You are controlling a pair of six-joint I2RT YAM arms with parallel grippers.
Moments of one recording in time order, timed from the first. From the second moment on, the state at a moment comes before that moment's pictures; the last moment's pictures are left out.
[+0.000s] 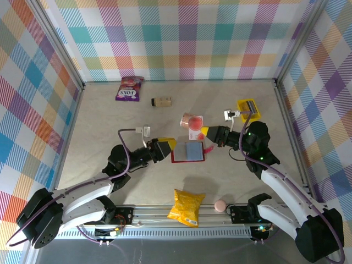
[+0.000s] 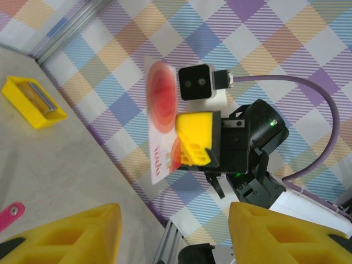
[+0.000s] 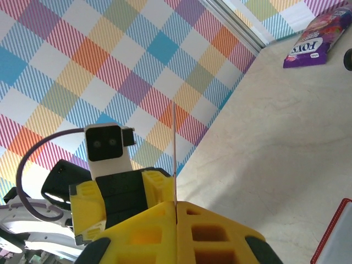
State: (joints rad) left arm -0.72 1.02 0.39 0.83 0.43 -0.94; right arm 0.39 0.91 0.59 0.30 -0.79 0.81
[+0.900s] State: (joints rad) left arm -0.80 1.34 0.49 1.15 0.51 -1.02; right arm 0.41 0.91 0.57 0.39 -0.86 0.88
